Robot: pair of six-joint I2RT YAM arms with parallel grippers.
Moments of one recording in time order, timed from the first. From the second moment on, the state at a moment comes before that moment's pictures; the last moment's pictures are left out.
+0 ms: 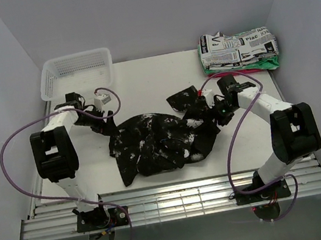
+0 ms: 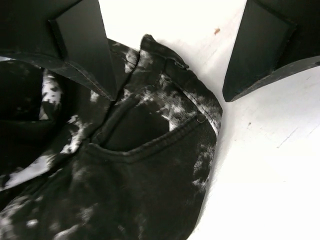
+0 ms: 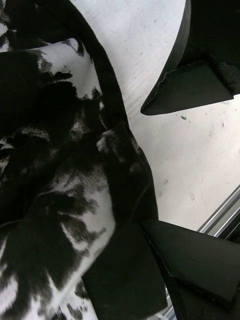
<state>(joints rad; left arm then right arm) 0.08 1.80 1.27 -0.79 0.77 0.64 0.23 1.55 1.03 -0.76 -0.48 -0.47</state>
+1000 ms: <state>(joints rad) -0.63 1.51 1.10 -0.76 0.54 0.74 0.26 1.61 1.12 -0.68 -0.49 -0.38</state>
